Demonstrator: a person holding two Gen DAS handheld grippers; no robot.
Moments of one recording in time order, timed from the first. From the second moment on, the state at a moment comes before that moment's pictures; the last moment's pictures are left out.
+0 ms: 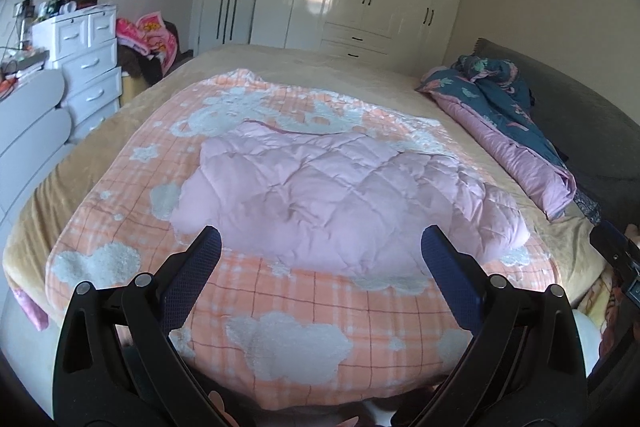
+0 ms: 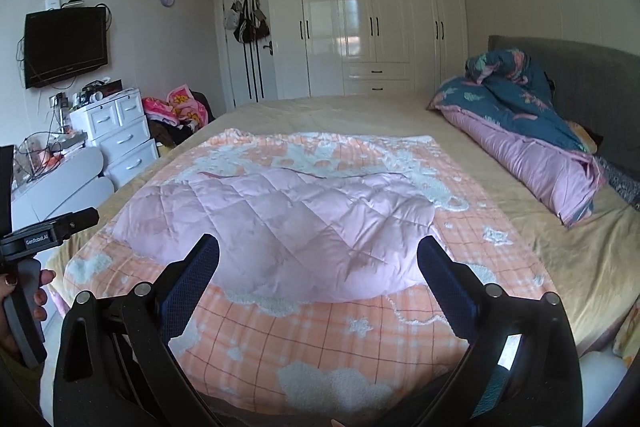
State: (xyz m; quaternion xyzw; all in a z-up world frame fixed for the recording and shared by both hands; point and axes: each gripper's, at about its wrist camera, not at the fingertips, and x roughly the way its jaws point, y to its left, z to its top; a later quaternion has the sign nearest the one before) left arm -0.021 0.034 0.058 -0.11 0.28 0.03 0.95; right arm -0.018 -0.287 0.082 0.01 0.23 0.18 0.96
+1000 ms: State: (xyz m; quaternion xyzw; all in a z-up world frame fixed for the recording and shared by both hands) left arm -0.016 -0.011 0.007 -0.09 0.32 -0.01 0.94; right arm -0.013 -0.274 0.008 0.01 0.32 0.18 0.93
